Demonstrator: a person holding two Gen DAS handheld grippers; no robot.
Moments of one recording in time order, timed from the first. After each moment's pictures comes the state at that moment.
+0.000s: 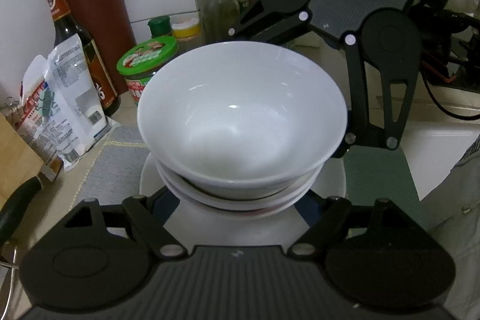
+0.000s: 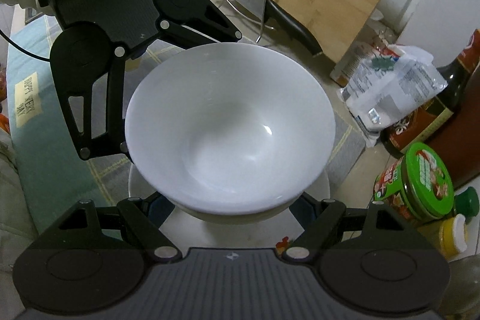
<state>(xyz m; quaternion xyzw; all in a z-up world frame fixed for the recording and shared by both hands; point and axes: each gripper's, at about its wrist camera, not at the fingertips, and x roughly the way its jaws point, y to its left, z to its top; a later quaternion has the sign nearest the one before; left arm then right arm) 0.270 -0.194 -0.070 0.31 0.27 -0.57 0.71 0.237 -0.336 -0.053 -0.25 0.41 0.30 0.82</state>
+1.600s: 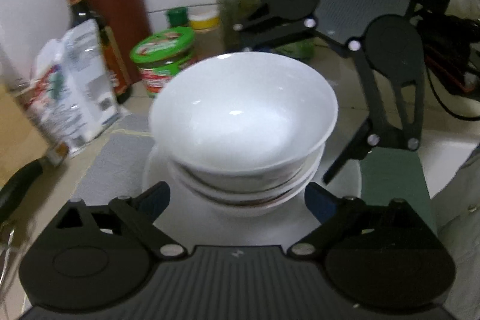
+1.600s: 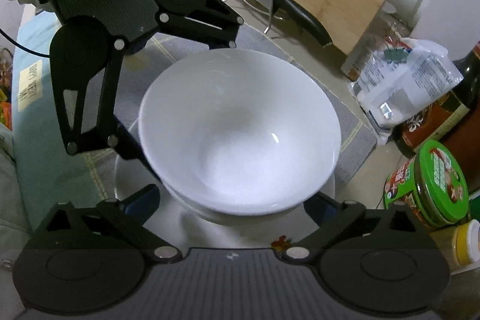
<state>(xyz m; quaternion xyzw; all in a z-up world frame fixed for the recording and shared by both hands) 0.265 -0.191 -0.075 0.30 0.27 -0.53 0.75 0.244 -0.345 -0.059 -0.25 0.41 0.33 0.81</state>
